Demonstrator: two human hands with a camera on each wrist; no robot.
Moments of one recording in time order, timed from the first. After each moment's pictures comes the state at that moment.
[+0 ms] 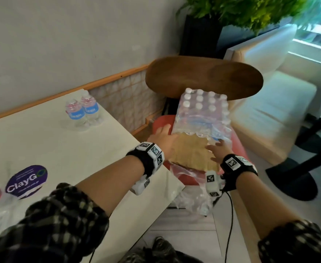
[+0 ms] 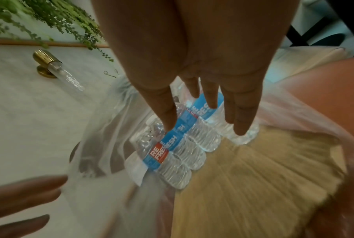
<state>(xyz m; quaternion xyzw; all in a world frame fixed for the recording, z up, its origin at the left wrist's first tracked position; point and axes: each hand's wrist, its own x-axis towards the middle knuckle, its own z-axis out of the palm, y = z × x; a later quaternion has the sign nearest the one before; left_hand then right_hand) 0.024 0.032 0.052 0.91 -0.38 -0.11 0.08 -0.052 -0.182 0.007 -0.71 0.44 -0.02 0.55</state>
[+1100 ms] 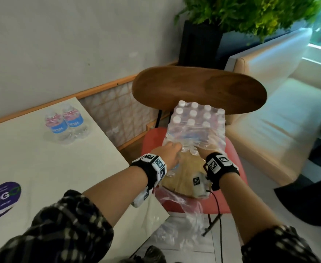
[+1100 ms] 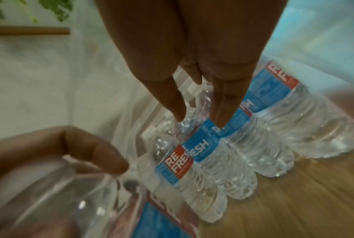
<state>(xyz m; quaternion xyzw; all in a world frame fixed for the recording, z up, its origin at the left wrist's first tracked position) 0.064 -0.065 0.029 0.91 -0.37 -0.16 0.13 0.016 -0.232 0.040 -0.85 0.34 0.11 0.39</state>
